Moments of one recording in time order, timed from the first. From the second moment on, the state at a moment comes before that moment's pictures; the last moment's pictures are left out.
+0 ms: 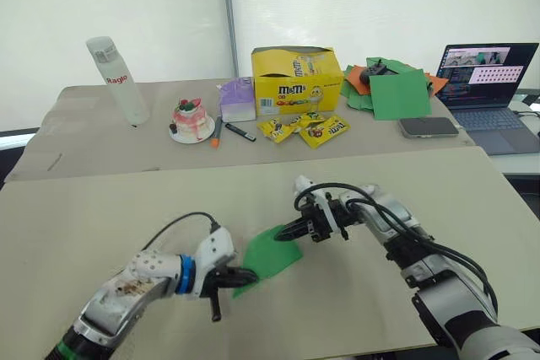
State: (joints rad) left arm -0.05 0.71 -0.16 -0.35 -0.40 0.62 -0.93; right arm -0.64 -0.43 0.36 0.27 0.26 0.70 1.28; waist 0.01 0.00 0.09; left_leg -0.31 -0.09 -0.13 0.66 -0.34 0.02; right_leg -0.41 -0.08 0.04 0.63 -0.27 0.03
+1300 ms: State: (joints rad) left arm -0.14 0.58 -0.12 -0.06 -0.39 0.45 -1.01; right arm -0.43 -0.34 0.16 -0.08 0.41 1.02 0.76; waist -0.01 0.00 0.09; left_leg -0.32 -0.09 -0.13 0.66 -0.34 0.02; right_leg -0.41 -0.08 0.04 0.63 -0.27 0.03
